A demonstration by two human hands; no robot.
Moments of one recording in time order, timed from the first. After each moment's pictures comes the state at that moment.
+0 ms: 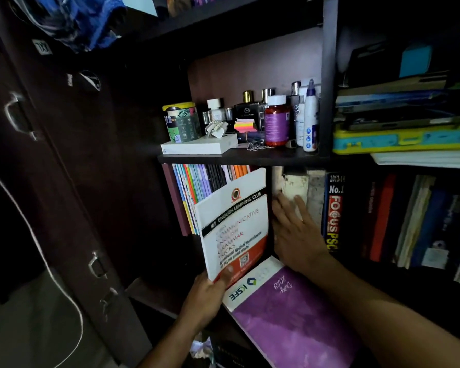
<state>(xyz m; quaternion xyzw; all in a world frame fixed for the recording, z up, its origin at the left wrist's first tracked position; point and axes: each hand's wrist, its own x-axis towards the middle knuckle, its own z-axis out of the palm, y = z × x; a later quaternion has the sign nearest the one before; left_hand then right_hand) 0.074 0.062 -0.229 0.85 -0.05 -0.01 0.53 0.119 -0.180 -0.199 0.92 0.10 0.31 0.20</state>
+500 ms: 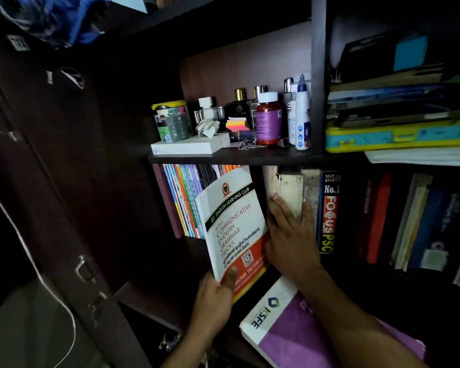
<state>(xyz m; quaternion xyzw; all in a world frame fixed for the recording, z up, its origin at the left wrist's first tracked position) 0.074 0.022 -0.244 0.82 0.02 0.02 0.57 0.124 -0.175 -0.217 0.92 0.05 0.39 0.05</state>
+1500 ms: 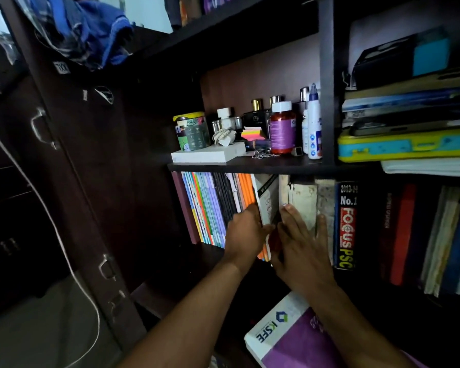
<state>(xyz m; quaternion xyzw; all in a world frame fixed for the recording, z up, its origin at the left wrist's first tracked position) 0.164 -0.039 -0.160 0.92 -0.11 0.24 0.30 0.122 -0.174 -0.218 0.92 0.07 0.39 -0.03</state>
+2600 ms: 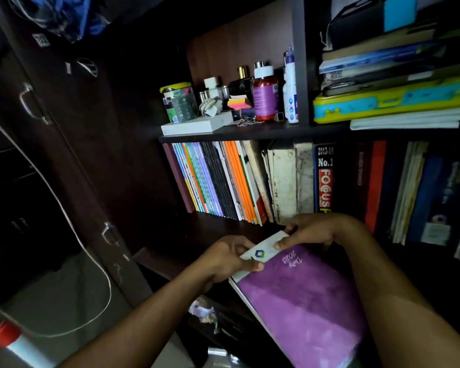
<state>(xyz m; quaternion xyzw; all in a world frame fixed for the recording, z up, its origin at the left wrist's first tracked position) 0.068 0.005 -0.212 0.87 -0.12 -0.14 0.45 0.083 -0.240 -0.173 0.90 0.08 -0.24 -0.35</state>
